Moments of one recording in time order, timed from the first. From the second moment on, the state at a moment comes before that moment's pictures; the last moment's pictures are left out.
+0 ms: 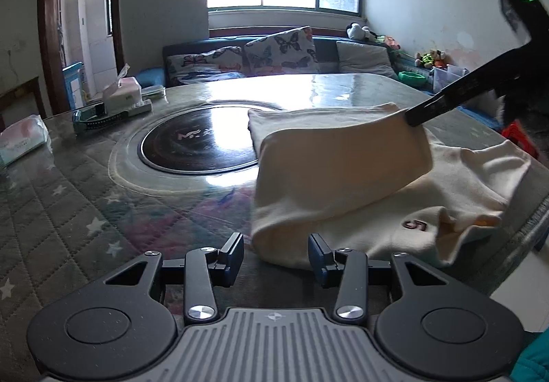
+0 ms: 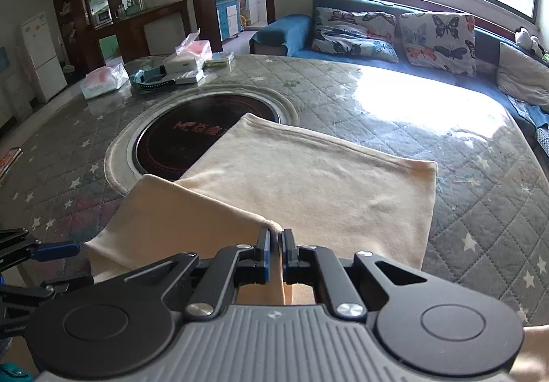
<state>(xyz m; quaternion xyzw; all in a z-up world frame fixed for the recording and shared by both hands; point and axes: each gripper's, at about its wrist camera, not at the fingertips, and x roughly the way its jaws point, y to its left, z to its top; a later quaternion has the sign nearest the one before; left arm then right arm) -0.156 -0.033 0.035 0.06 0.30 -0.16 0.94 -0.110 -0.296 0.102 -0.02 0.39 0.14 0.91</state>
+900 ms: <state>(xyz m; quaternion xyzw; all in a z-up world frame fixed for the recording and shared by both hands) -0.157 -0.012 0.035 0.07 0.30 -0.17 0.94 -0.109 -0.313 0.072 0.01 0.44 0.09 0.89</state>
